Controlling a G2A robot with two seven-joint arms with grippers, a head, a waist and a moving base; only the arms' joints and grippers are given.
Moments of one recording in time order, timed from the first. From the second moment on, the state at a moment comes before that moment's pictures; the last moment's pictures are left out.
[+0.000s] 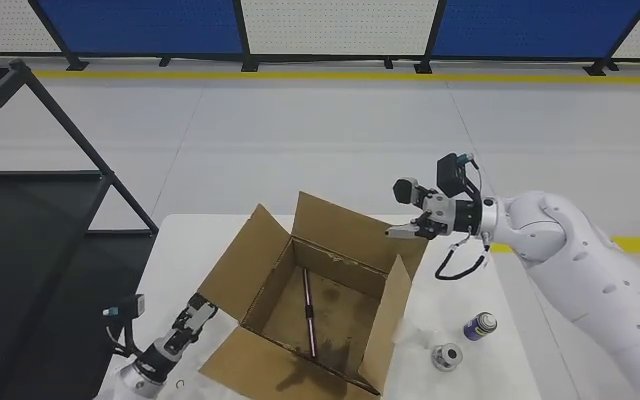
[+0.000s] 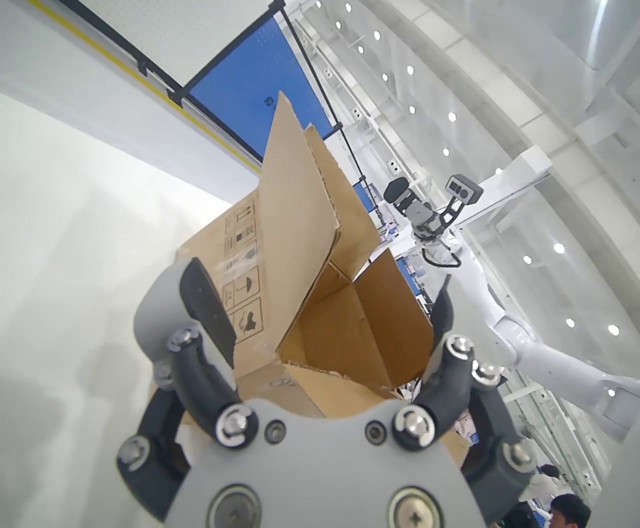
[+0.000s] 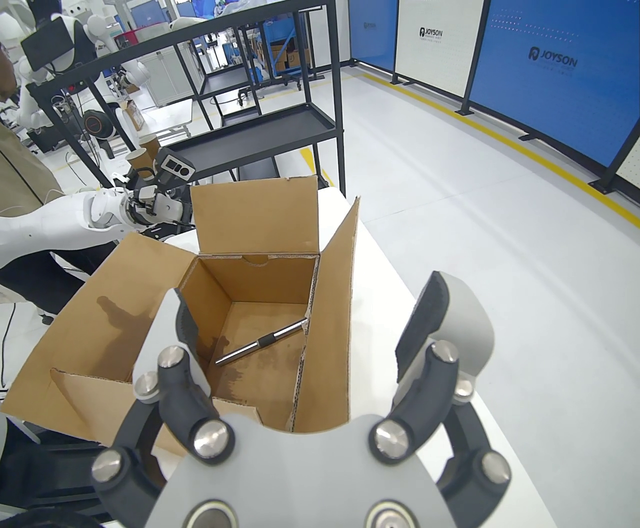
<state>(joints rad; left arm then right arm) 1.40 -1.18 -1.68 -1.64 0.01 -0.63 -0.53 -0.17 -0.94 0.65 -1.05 -0.31 -1.01 0.32</state>
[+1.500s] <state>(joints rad) 1.43 -1.21 -1.54 -1.60 0.06 -0.63 -0.03 -0.34 -0.85 0.84 -1.18 -0.35 -1.01 0.35</state>
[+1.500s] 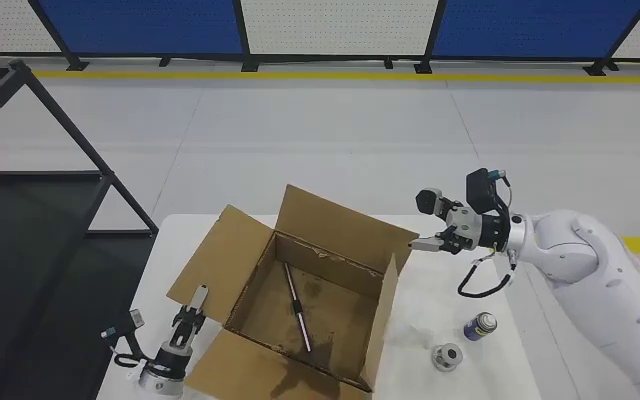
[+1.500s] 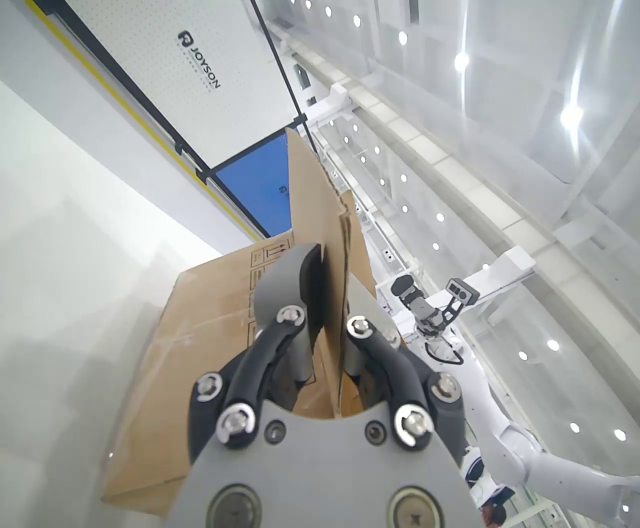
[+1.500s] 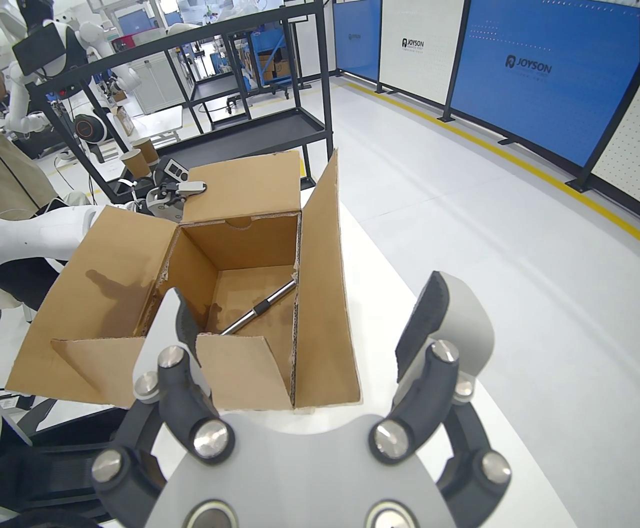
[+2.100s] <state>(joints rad) 1.42 -1.24 -1.52 -1.56 0.02 -0.66 0.17 -0.34 -0.85 0.86 -1.20 -0.34 -1.01 0.39</state>
